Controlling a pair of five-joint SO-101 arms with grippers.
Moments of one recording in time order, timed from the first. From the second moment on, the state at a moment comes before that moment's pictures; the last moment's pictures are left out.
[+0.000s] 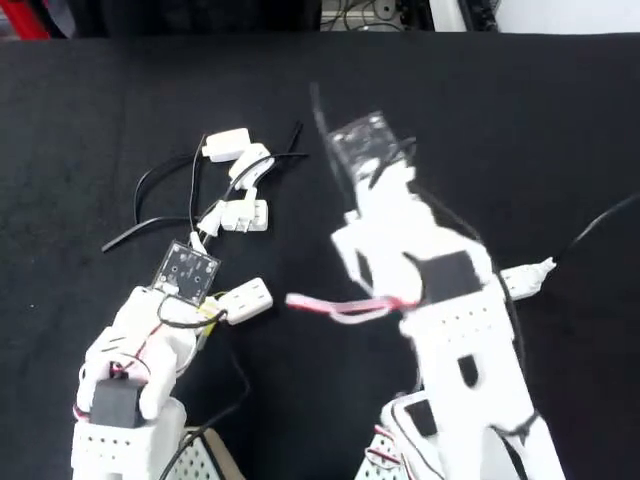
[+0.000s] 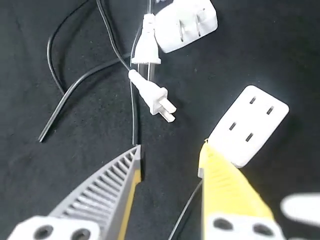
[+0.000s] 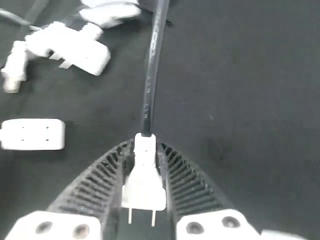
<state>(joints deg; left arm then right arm) 0.1 -102.1 90.6 66.1 -22.1 -18.9 -45.9 40.0 66.4 11.4</state>
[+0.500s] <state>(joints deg) -18.6 -101.9 93.1 63.0 -22.1 -27.4 -36.3 57.6 58.2 17.5</state>
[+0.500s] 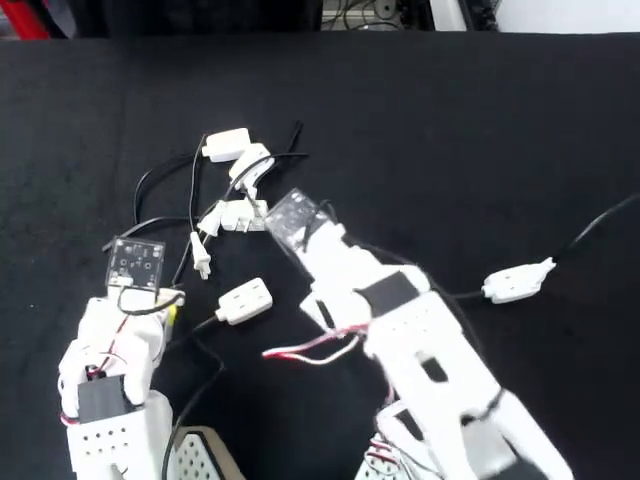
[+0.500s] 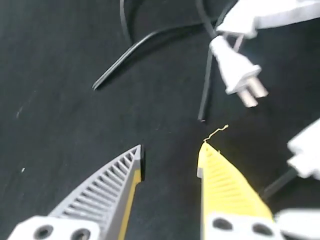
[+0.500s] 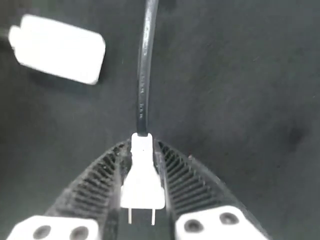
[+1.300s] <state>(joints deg) -19.4 -101.8 96.3 57.8 -22.1 -20.0 -16.0 43.3 63.1 16.0</state>
